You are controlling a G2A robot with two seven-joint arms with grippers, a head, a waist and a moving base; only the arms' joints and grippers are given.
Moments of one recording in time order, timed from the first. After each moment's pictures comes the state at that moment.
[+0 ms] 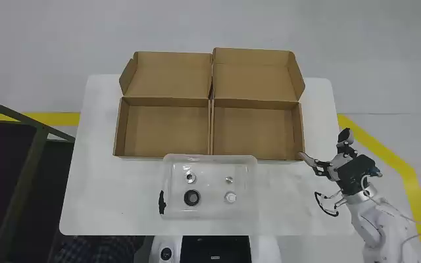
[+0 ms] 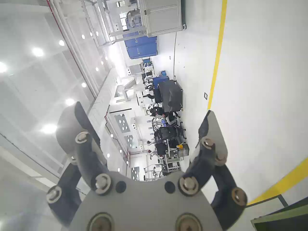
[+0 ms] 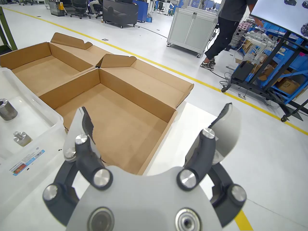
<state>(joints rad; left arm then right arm) -0.01 -0.37 -0.75 -1.25 2.03 -0.40 0.22 -1.76 -1.21 1.83 -1.96 -1.43 -0.57 -0.28</state>
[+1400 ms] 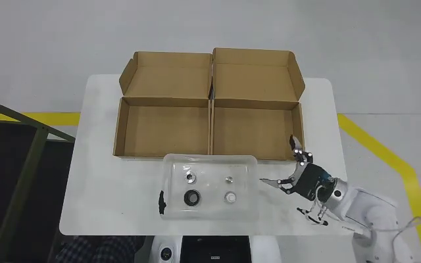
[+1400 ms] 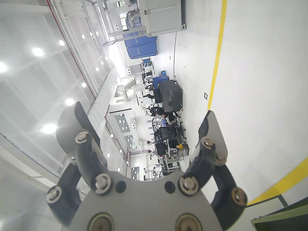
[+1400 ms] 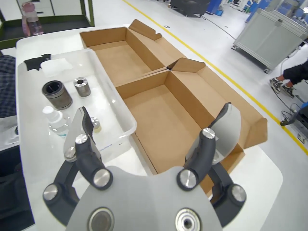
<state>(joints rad) -0.01 -0.37 -0.75 -1.25 2.03 -0.40 0.22 -1.69 -1.18 1.66 -2.12 -1.44 -0.92 0.00</state>
